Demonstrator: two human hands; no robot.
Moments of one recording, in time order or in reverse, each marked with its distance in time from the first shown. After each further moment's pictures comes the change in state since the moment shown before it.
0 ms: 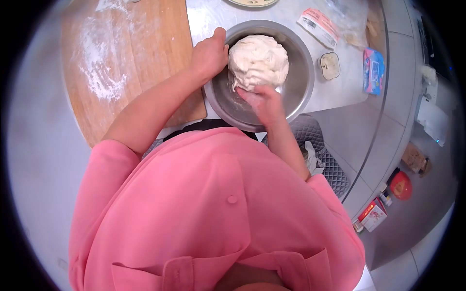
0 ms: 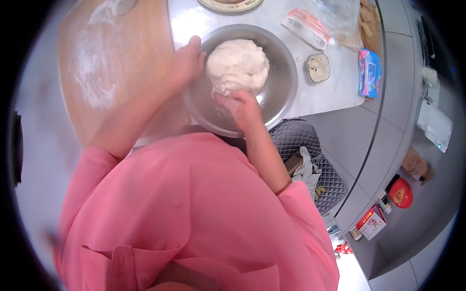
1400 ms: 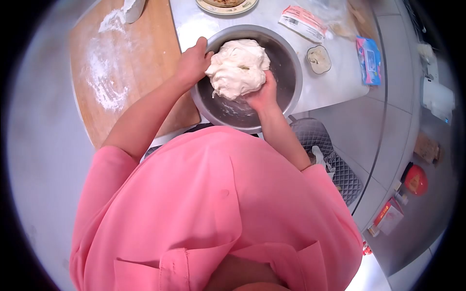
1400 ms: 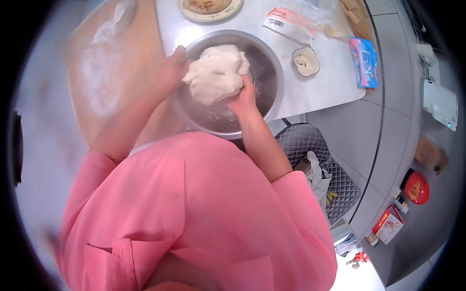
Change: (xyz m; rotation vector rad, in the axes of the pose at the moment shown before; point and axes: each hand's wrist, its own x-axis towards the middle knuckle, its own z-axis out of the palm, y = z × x) left_hand -0.002 0.008 -0.006 0.019 -0.020 -0.016; right_hand 0.031 -0.008 -0.021 0.757 -0.011 0.065
